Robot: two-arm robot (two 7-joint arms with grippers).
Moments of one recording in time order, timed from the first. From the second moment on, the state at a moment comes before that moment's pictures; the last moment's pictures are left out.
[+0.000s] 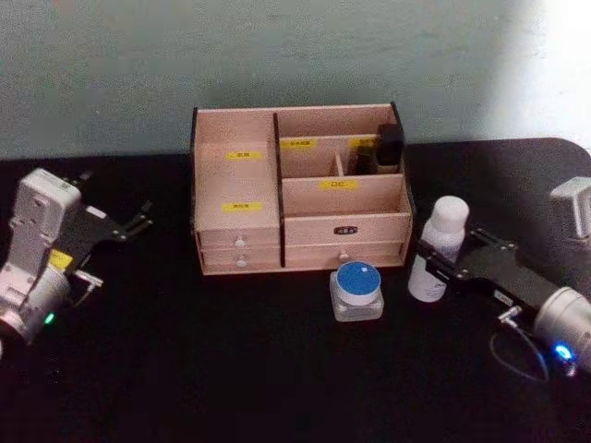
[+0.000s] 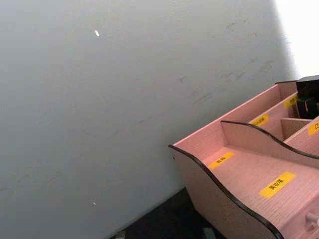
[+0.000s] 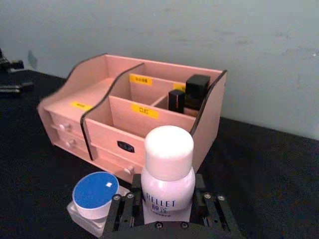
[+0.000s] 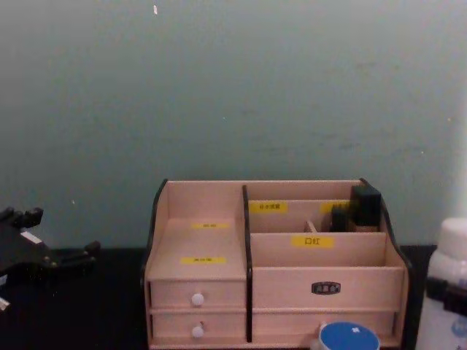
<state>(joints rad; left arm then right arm) -0.20 0.60 0.45 -1.41 -0.25 -0.12 0.03 -0.02 0.52 -0.23 -1.63 0.44 0.10 0.33</state>
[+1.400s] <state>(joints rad) -0.20 0.60 0.45 -1.41 -0.25 -0.12 0.03 0.43 0.39 -0.38 -1.43 0.42 0.15 0.40</state>
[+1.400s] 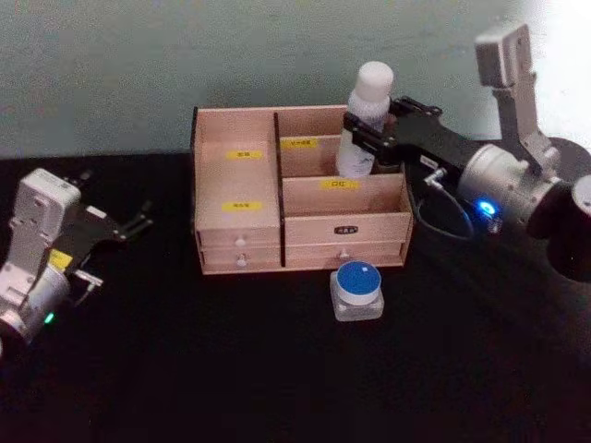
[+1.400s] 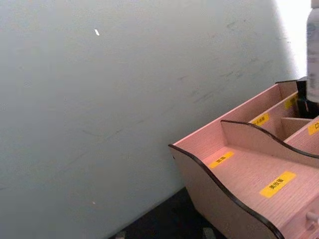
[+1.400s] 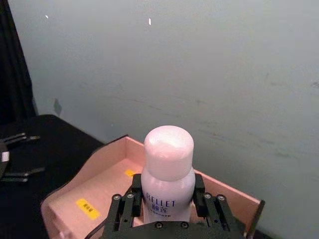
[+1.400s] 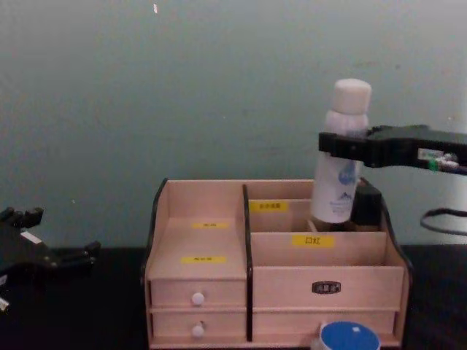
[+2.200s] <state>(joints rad) -0.20 0.60 0.45 -1.41 -0.25 -0.12 0.03 0.59 0.27 -0.43 -1.17 0.38 0.12 0.42</state>
